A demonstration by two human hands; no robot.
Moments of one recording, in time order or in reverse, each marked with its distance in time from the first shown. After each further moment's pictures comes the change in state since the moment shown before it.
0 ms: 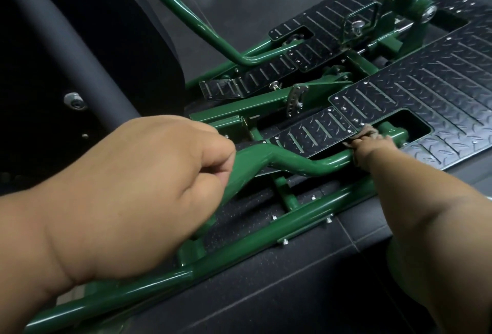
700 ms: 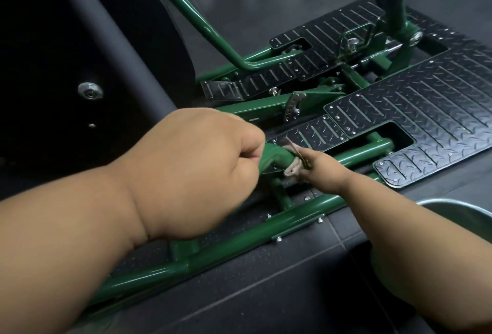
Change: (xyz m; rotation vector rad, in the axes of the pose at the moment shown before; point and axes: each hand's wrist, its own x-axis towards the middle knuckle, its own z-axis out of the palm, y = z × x) left_hand -0.018 -0.008 -0.010 -0.134 0.042 0.061; right_hand -0.132 -0.106 -0.045 0.975 0.059 -0.548
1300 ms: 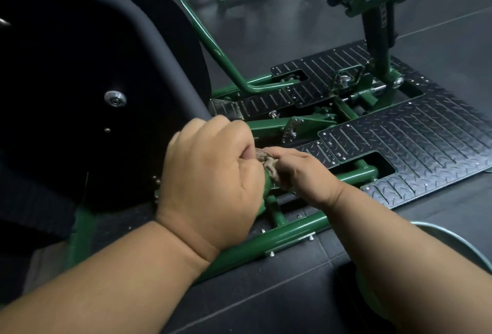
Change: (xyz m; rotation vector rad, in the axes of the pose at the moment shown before) left_hand -0.031 -0.007 0.026 -0.125 0.653 -0.129; right_hand -0.077 -0.205 0.001 0.455 -0.109 -0.152
